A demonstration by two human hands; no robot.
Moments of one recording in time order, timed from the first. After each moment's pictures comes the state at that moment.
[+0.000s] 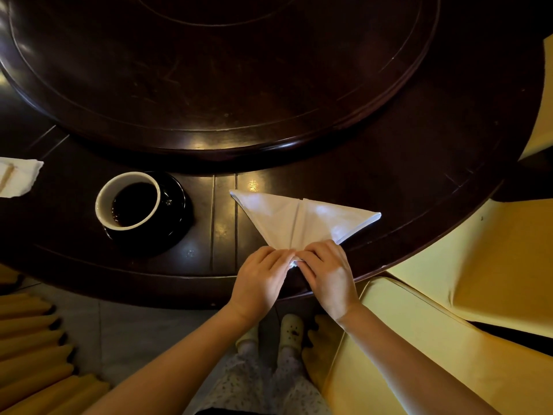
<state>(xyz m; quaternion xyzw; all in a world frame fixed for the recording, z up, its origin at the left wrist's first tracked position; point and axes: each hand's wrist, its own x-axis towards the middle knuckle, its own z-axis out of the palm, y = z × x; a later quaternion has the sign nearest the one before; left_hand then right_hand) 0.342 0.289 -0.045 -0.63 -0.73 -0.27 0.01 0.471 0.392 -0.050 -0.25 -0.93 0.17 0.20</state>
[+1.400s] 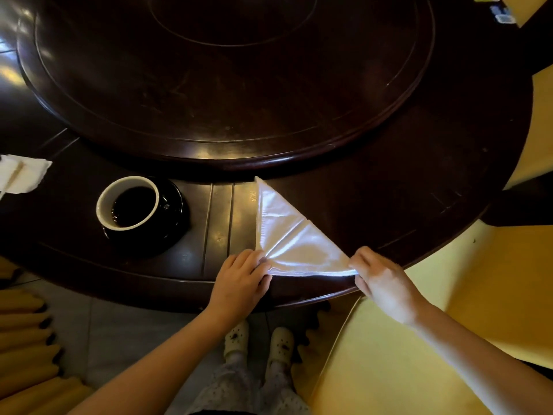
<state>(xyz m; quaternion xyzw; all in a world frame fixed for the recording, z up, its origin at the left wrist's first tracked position) 0.333 0.281 -0.045 -0.61 -0.77 -0.18 0.03 0.547 0.483 -0.023 -0.18 -0.98 0.11 0.02</state>
